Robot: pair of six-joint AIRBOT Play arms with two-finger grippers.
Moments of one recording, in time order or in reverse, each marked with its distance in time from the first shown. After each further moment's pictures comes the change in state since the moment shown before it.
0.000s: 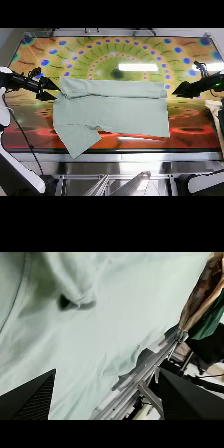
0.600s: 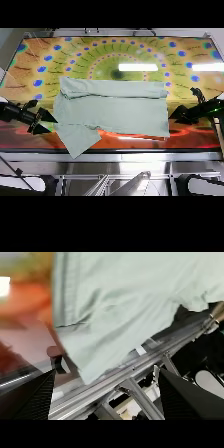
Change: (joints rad) left arm 0.111 0.505 -0.913 0.288 0.232 0.064; right arm -0.016 0.296 -0.557 -0.048 -0.109 0.103
